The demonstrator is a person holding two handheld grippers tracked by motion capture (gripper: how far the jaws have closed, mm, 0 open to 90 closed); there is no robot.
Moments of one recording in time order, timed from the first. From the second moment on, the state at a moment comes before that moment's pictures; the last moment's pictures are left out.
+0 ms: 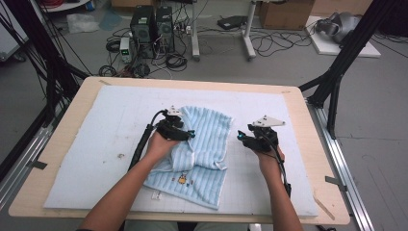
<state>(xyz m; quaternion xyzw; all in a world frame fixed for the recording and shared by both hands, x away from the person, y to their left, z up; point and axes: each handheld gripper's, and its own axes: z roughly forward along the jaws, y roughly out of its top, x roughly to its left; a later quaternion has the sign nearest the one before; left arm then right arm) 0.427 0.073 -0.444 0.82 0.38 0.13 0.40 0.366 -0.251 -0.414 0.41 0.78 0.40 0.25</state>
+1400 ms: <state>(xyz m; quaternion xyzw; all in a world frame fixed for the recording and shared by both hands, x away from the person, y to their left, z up) 0.435 0.179 -0.428 0.73 0.44 0.15 0.50 0.386 -0.180 -0.429 0.38 0.79 0.45 0.16</state>
